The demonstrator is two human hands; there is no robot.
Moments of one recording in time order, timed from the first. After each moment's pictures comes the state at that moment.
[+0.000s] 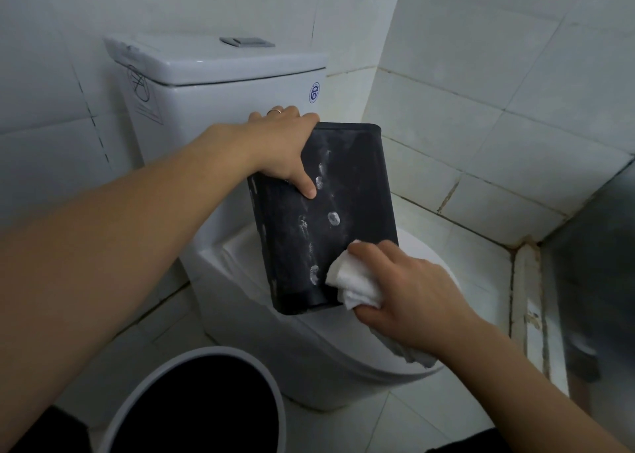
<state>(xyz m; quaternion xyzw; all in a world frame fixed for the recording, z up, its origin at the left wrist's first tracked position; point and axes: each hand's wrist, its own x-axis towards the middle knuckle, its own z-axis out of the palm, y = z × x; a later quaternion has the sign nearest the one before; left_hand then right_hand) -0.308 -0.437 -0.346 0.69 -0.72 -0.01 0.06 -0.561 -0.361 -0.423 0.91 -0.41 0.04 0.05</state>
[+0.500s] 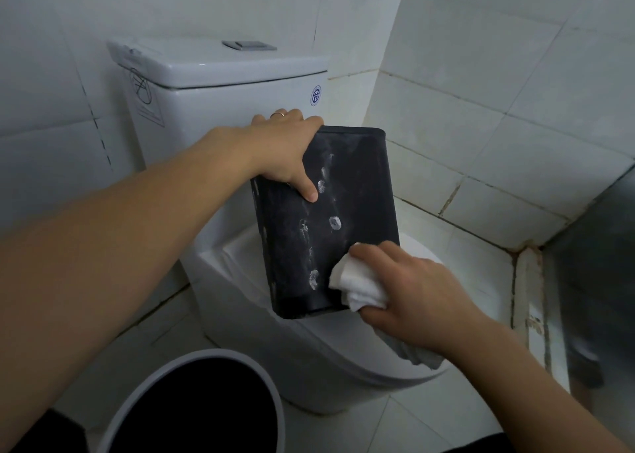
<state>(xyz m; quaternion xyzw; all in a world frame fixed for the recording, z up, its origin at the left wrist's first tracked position) -0.310 -0.437 -0.345 0.68 -0.73 -0.01 0.06 -0.565 -0.366 -0.417 0.92 -0.39 0.03 0.05</state>
